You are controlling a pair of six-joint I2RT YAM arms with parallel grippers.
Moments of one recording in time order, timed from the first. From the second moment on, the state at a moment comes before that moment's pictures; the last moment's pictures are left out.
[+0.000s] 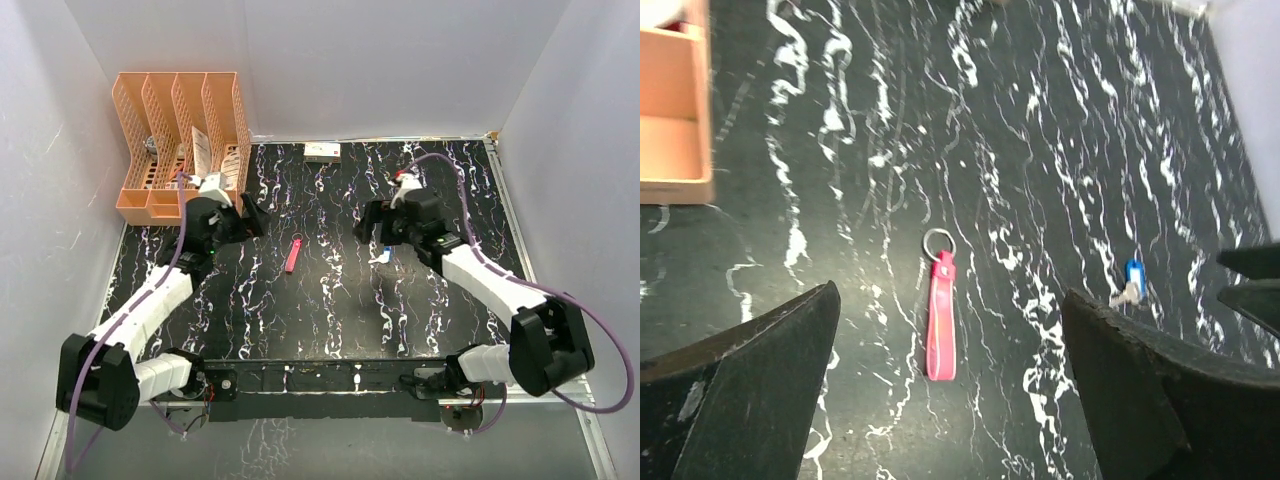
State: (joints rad) left arm -0.27 1.11 0.71 0.03 0.11 -0.49; right arm 0.33 1.27 0.80 -0.07 -0.20 0.38
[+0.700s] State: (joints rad) left arm -0.53 1.35 0.76 -0.04 -0.14 -0.38; right arm 0.48 1.37 0.91 -0.15 0.11 0.36
